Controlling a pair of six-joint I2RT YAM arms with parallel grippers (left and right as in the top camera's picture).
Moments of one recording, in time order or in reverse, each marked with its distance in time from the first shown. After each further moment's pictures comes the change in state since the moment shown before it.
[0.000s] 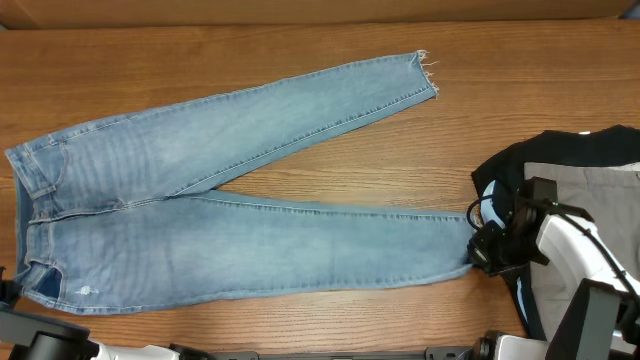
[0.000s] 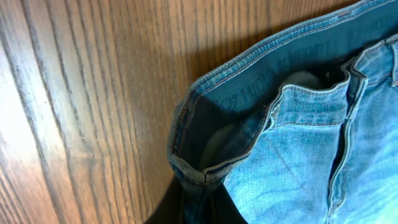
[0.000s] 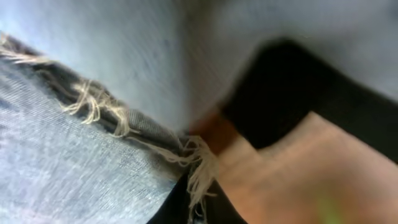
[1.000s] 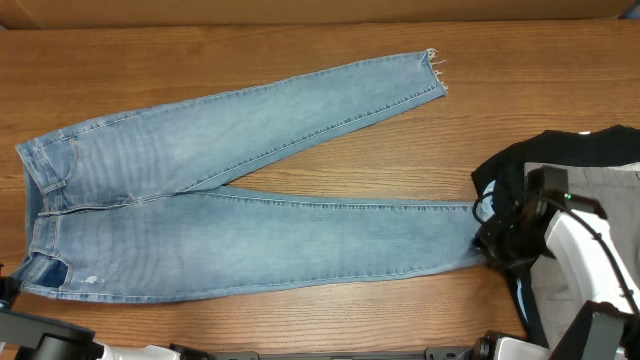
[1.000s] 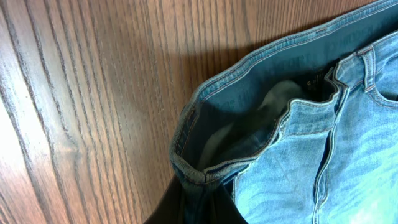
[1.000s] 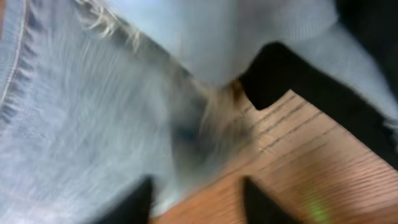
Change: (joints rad) left arm 0.000 -0.026 0.000 -0.010 0.042 0.001; right arm 0.002 -0.064 0.067 -0.099 0.013 -0.041
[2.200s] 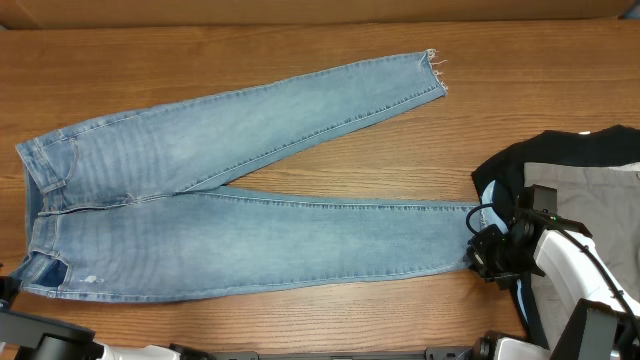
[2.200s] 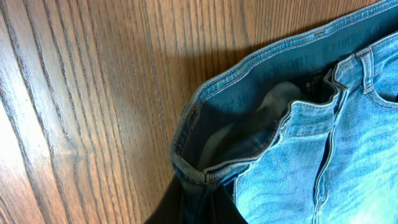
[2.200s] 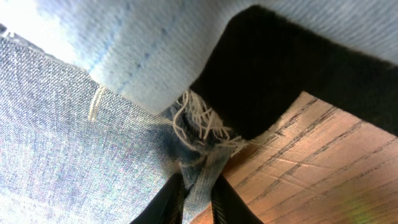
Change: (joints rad) left arm 0.000 0.000 0.000 0.008 0.000 0.000; right arm 0.000 -0.011 -0.161 0.211 -0.037 0.162
